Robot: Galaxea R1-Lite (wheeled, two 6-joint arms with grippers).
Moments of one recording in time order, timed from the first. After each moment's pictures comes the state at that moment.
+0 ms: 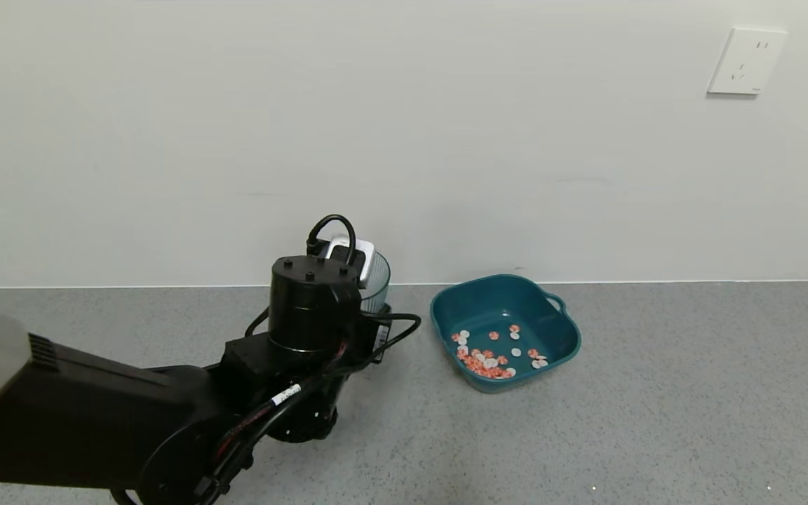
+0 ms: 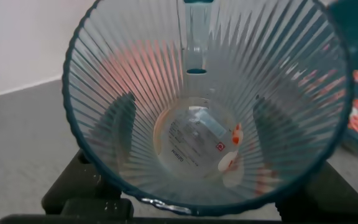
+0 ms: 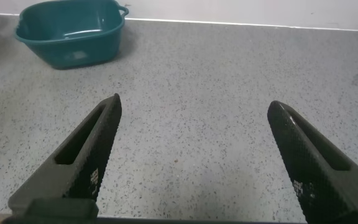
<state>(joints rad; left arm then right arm) -0.69 1.85 -0.84 -0.68 0.64 0.05 0.00 0.00 0.00 0.00 0.01 0.00</state>
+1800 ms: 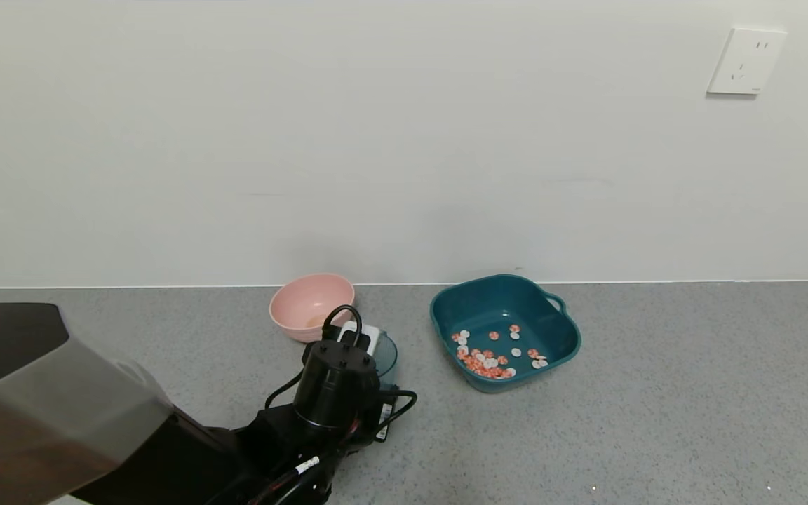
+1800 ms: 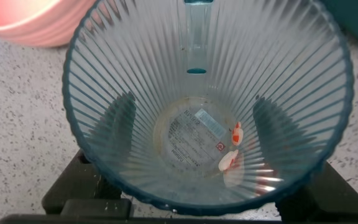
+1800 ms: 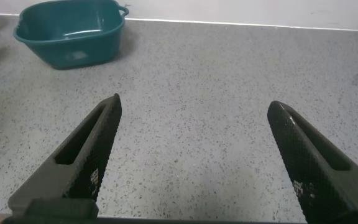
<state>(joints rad) -0.69 2.00 -0.65 -0.78 0.50 -0.13 0.00 0.00 0.00 0.00 0.01 0.00</state>
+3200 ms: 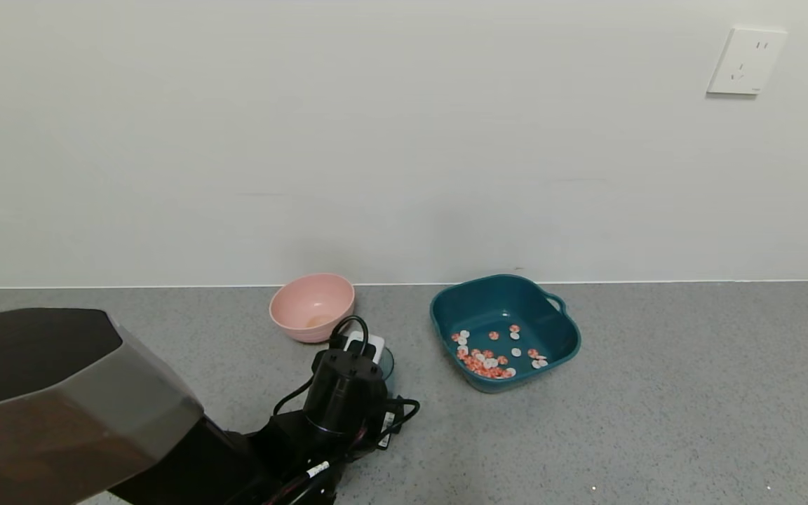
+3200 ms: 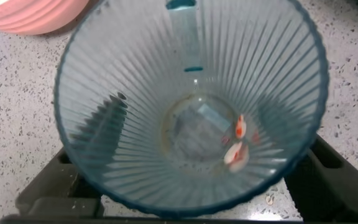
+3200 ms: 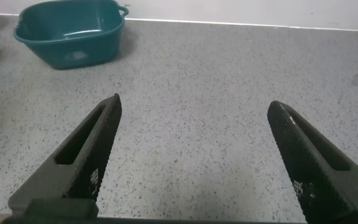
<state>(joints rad) -0.69 2.05 -0.65 -0.78 0.50 -0.13 0.00 0.00 0.00 0.00 0.01 0.00</state>
